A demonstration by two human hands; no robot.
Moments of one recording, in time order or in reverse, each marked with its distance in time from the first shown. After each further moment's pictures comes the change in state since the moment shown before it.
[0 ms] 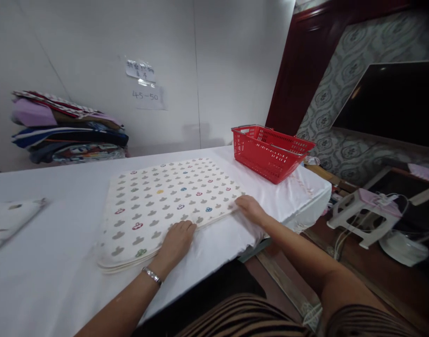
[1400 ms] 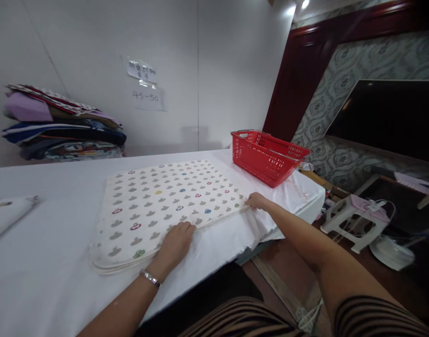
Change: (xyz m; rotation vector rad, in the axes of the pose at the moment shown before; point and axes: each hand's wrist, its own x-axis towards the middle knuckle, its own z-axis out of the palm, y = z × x) left_hand -0.002 0.001 -0.001 -0.041 -0.007 -0.021; right_hand 0.036 0.007 -0.049 -0.099 -0.413 0.814
